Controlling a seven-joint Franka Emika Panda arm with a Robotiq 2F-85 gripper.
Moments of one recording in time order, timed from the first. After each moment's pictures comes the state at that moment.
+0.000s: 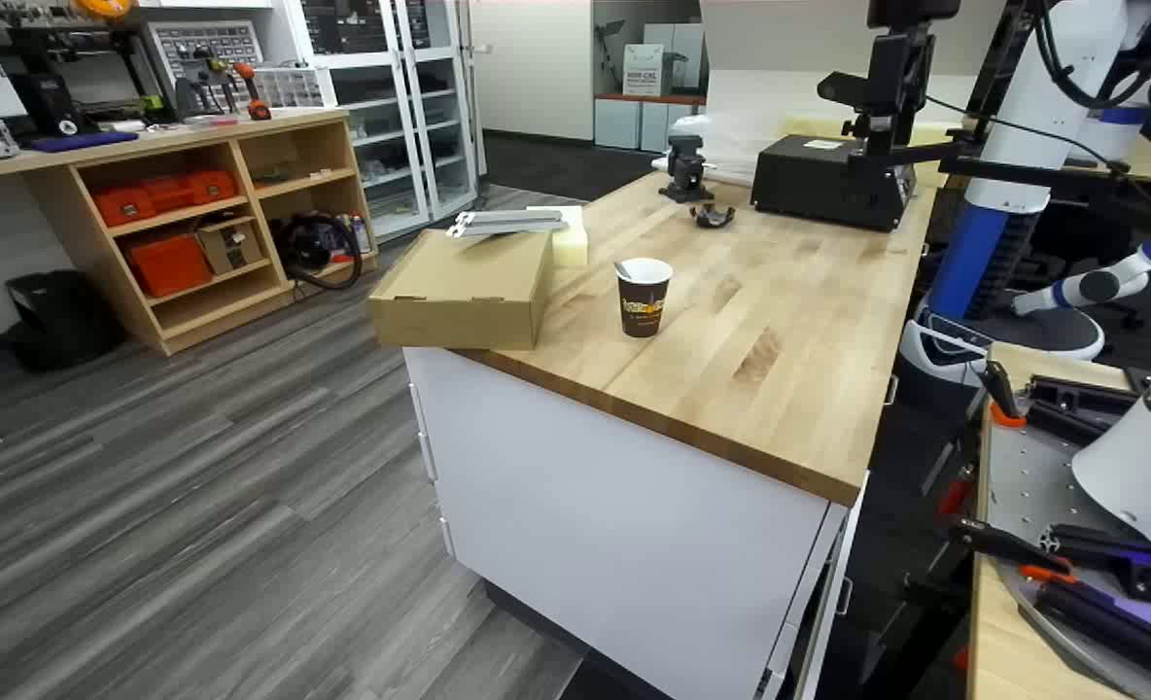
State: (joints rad) arm -0.05 -0.57 -0.09 -2.54 -0.01 1.86 -0.03
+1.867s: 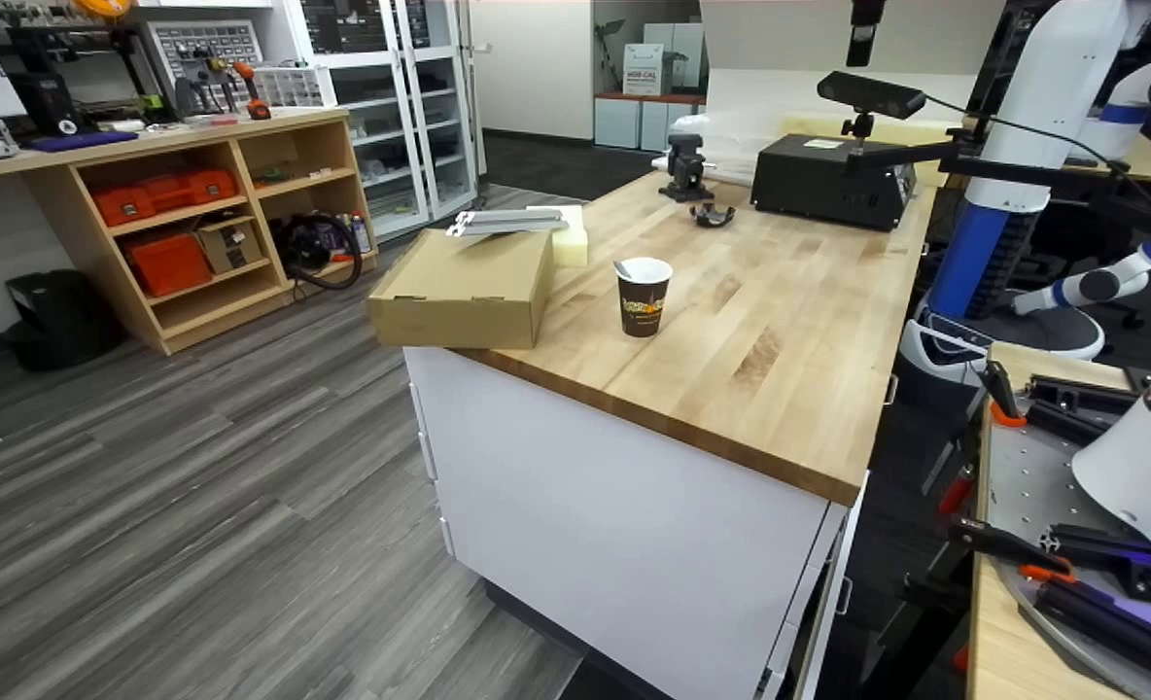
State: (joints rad) arm -0.06 -0.45 -0.14 -2.27 -0.17 1.82 -0.31
